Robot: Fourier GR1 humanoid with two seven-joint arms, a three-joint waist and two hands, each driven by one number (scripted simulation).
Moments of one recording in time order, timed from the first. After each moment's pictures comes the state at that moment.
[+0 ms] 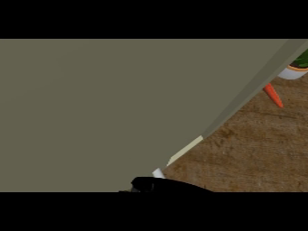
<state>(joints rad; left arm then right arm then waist) 0.69 0.99 0.02 -1.93 1.00 -0.21 -0.71 -0.54 -0.05 0.64 -2.06 -0.61 0.06 0.66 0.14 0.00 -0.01</state>
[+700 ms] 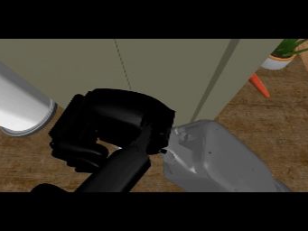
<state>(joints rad) 0.91 0.92 0.22 -1.88 1.01 -0.39 -0.76 -0.91 0.00 0.48 -1.61 -0.91 0.02 0.67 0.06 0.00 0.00</state>
